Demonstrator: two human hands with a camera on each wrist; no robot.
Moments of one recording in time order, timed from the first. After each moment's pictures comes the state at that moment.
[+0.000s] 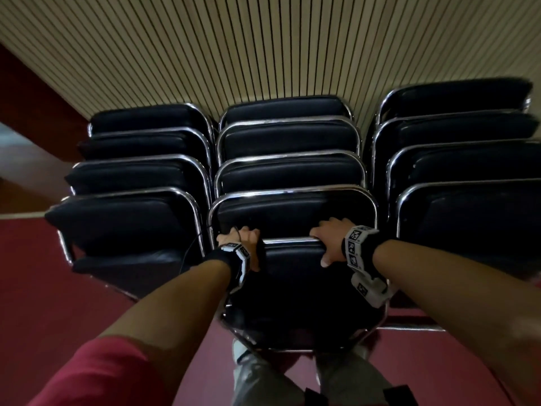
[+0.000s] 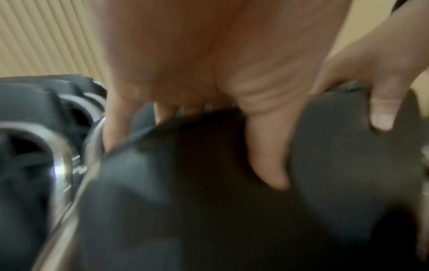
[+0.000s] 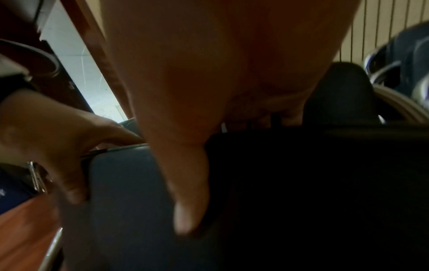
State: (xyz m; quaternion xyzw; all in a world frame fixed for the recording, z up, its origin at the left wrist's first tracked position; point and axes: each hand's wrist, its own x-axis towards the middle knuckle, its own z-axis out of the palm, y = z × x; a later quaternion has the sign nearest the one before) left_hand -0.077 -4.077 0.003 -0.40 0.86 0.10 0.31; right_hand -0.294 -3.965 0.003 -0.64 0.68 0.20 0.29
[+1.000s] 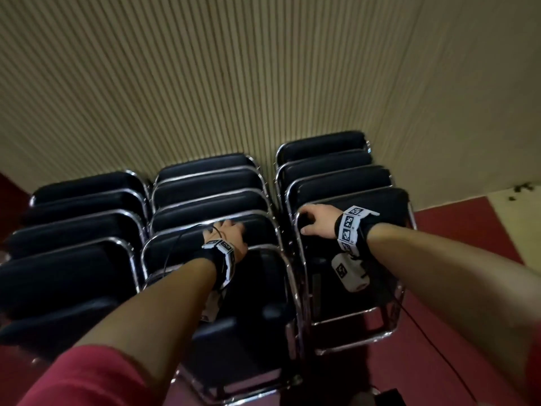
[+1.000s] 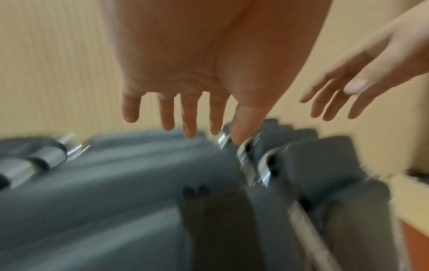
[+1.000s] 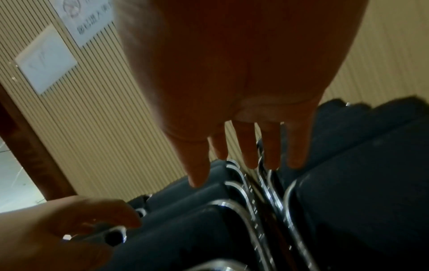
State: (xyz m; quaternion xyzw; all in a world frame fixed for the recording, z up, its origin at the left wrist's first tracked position) left_hand -0.198 -3.930 0.111 -0.40 0.91 0.06 0.14; right_hand -0.400 -3.774 0.141 -0.46 0.84 -0.11 0.27
